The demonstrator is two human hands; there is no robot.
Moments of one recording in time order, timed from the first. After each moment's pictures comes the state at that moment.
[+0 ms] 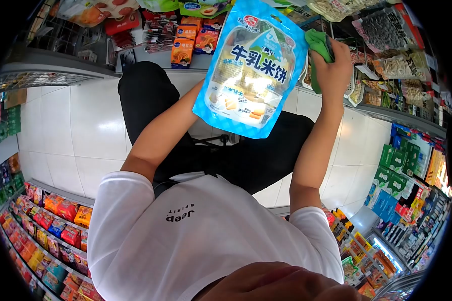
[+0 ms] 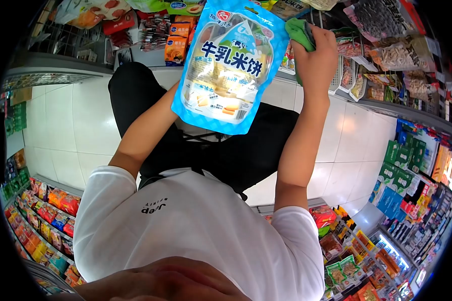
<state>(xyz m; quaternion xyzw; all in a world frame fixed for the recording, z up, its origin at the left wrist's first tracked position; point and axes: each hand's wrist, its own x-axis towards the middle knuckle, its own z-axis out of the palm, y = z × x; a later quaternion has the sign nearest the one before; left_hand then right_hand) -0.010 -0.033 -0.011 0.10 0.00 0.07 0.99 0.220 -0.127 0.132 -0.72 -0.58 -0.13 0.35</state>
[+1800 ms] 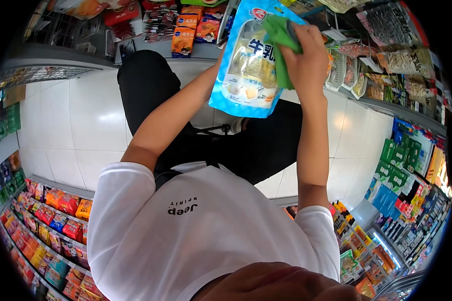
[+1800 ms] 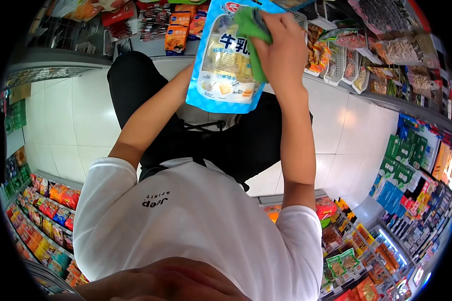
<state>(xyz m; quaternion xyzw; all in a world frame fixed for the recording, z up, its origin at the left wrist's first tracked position) 0.015 -0.029 -0.040 0.13 0.07 0.21 0.97 0.150 -0.121 0.122 -0.68 -0.64 -0.08 0.33</state>
